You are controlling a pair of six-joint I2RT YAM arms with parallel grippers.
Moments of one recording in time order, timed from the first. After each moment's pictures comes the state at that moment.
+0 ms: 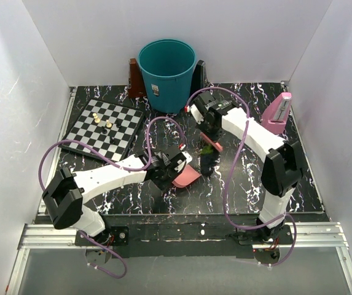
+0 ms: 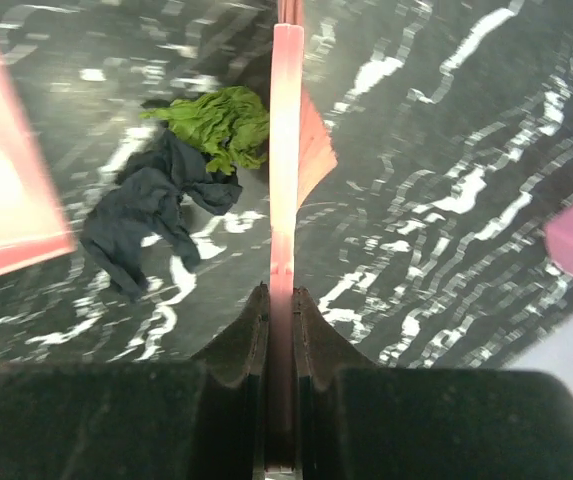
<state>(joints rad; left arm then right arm) -1.00 1.48 1.08 -0.82 -0.19 -0.08 0.61 1.84 1.63 -1.04 0.23 -0.25</state>
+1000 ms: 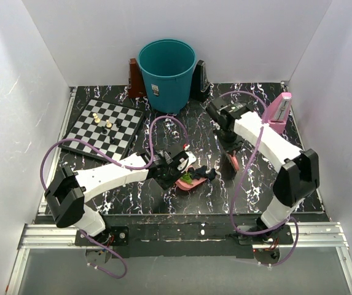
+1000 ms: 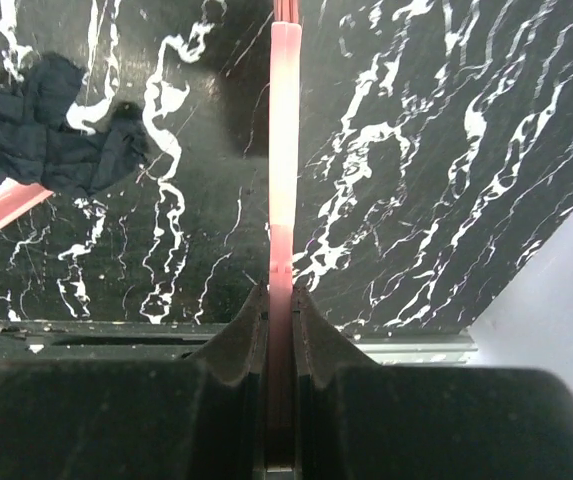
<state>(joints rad) -1.00 1.51 1.13 -0.82 -0.11 -0.05 0.57 1.65 1.55 -1.31 0.27 0.15</state>
